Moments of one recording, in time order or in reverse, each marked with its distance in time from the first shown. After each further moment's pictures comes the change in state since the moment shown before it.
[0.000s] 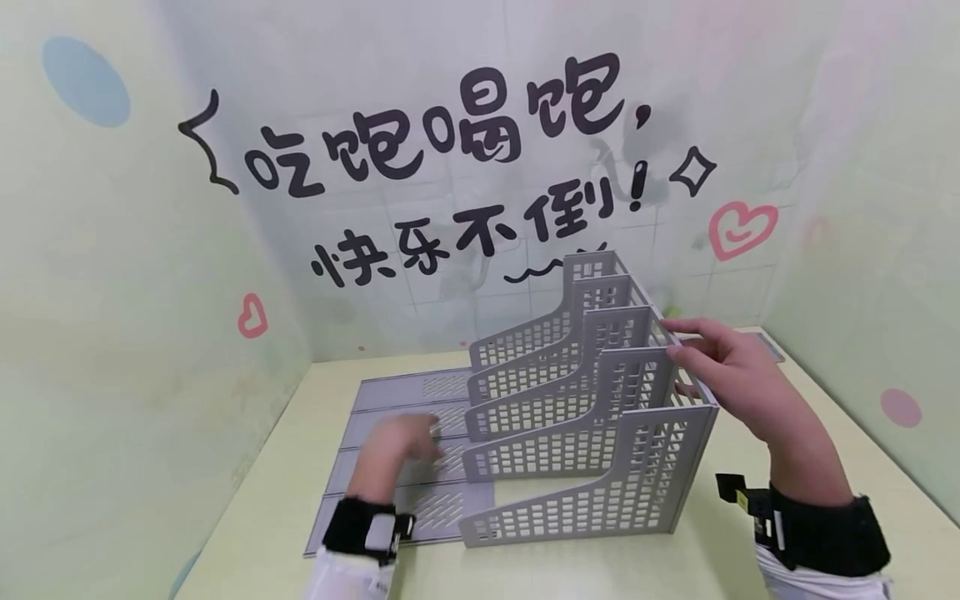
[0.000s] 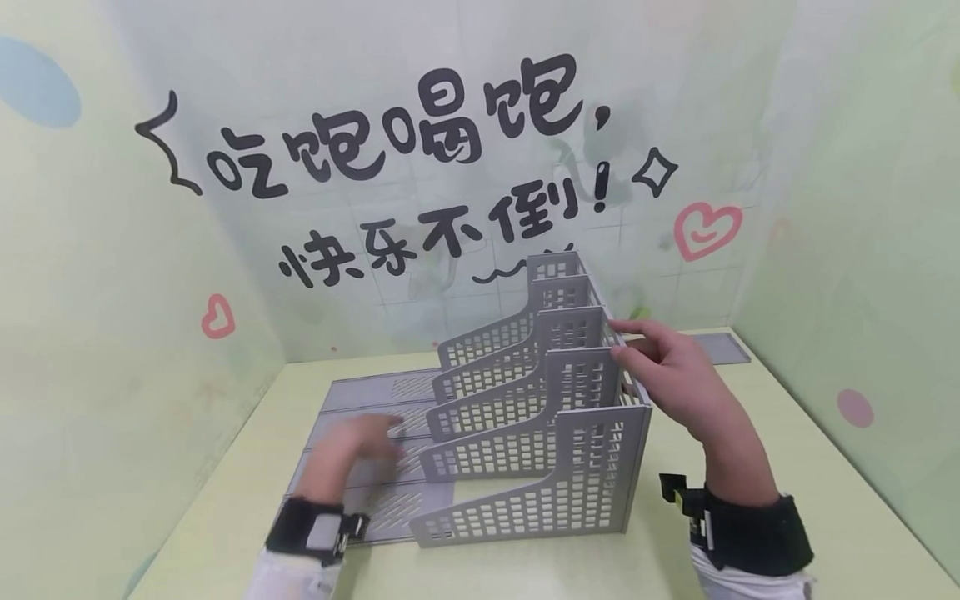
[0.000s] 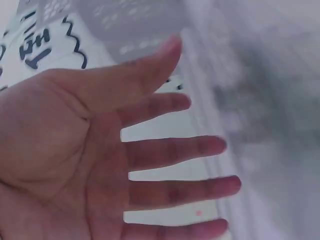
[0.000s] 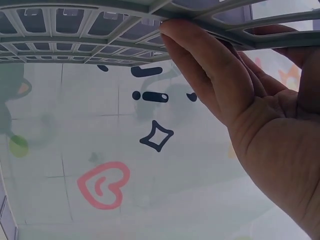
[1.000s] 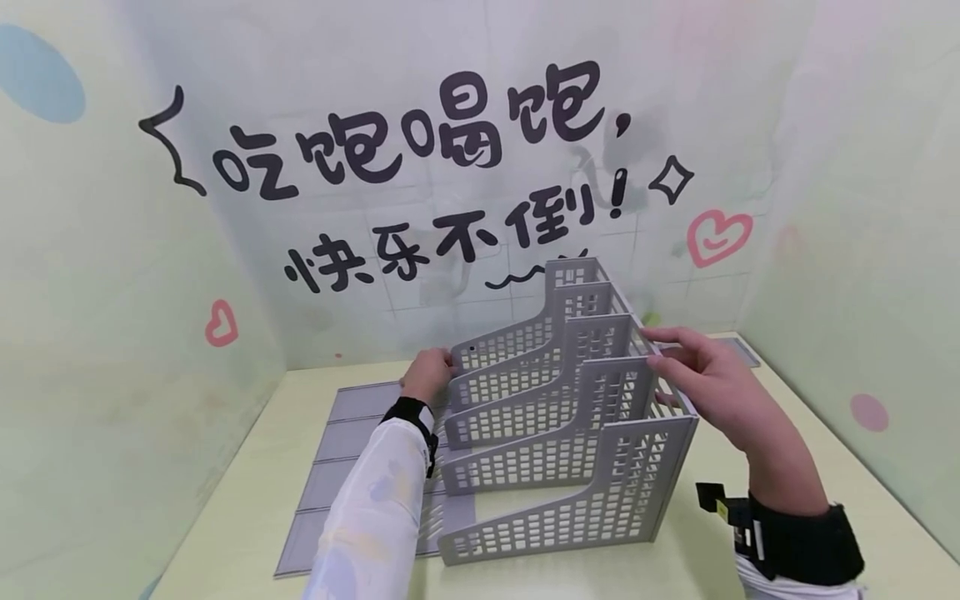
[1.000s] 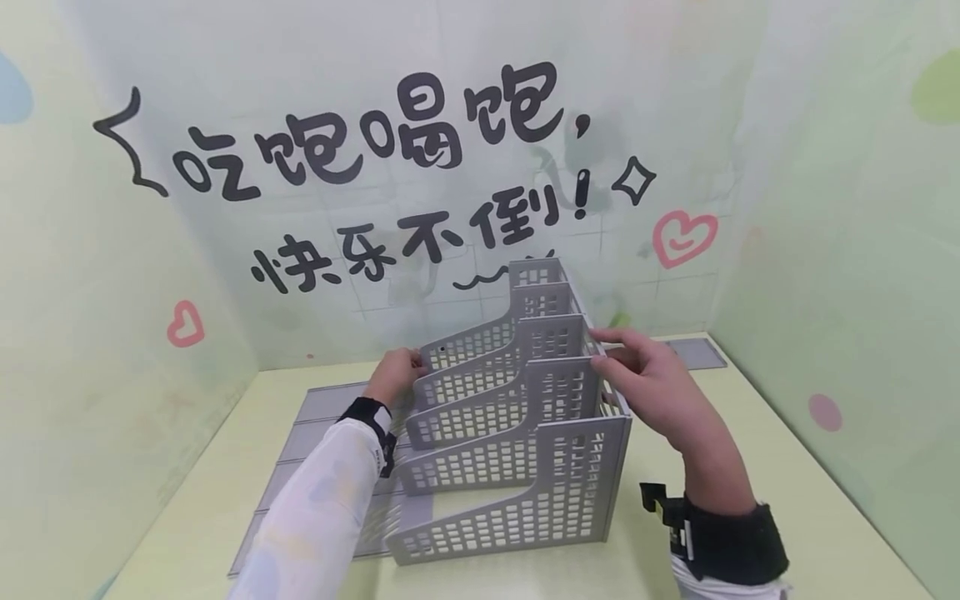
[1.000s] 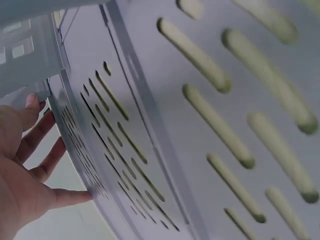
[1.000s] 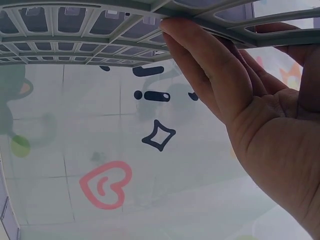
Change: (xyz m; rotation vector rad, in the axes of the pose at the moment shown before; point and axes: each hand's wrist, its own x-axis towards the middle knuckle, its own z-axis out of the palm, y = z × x) left_hand 0.162 0.023 -0.002 -0.291 0.328 0.011; right_hand 0.000 0.001 0.003 0.064 -0.024 0.023
